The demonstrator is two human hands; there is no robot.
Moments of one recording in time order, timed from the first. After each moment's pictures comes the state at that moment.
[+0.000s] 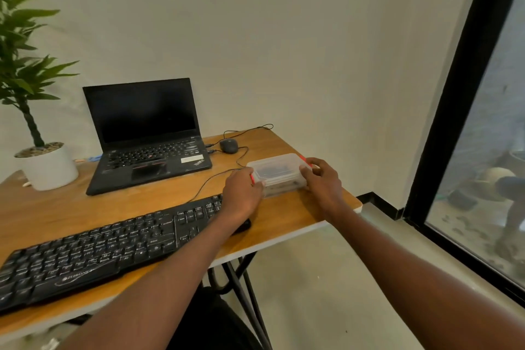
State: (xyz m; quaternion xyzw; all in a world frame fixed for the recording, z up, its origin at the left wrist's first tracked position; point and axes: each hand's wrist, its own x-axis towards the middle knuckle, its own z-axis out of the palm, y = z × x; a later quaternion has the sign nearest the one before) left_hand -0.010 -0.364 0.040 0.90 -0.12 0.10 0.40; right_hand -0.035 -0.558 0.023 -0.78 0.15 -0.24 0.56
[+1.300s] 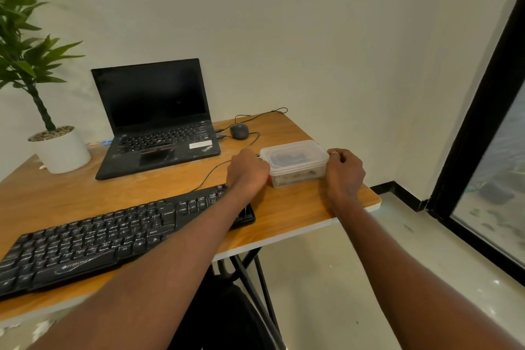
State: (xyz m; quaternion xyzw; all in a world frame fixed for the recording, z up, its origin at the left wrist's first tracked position) left_hand 0.052 -0.385 0.030 0.94 0.02 0.11 0.32; right_hand 0.001 -0.568 0.007 -0.71 0.27 -0.36 0.55
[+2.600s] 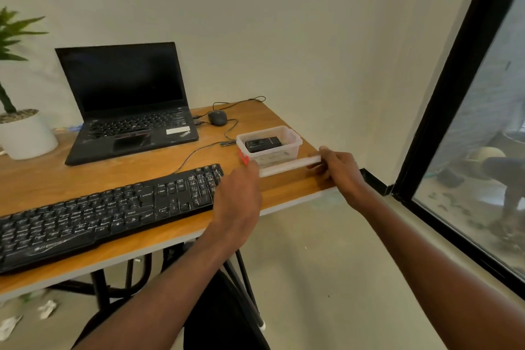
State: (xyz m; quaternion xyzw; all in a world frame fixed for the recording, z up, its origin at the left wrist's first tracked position) left_hand -0.082 -0.382 0.022 0.95 -0.16 0.20 0.17; right_hand -0.072 -0.623 0.008 -0.81 0.12 -0.16 0.55
